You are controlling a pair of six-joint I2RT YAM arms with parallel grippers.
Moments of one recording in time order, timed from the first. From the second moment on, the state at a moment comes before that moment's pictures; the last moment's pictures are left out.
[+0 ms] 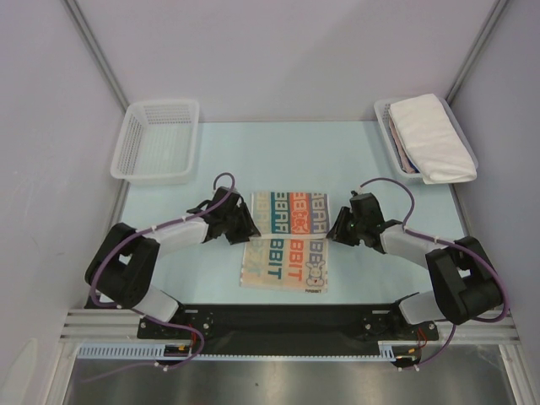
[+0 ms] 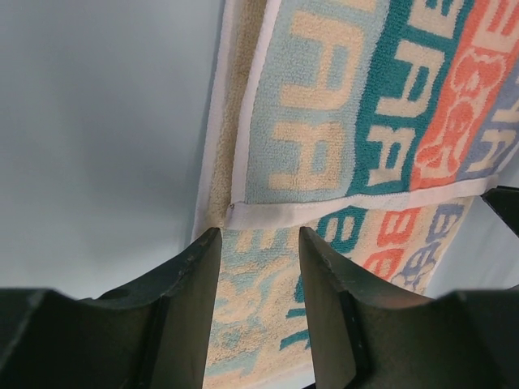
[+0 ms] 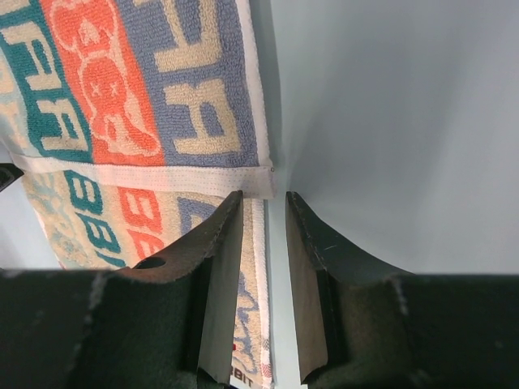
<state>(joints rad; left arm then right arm) -0.51 1.51 0.73 -0.19 0.13 -0.84 0.40 1.40 0.57 -0.04 -0.14 0.69</state>
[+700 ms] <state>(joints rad) -0.52 1.55 0.73 -0.17 0.12 -0.87 0.40 1.43 0.57 0.01 -0.15 0.71</state>
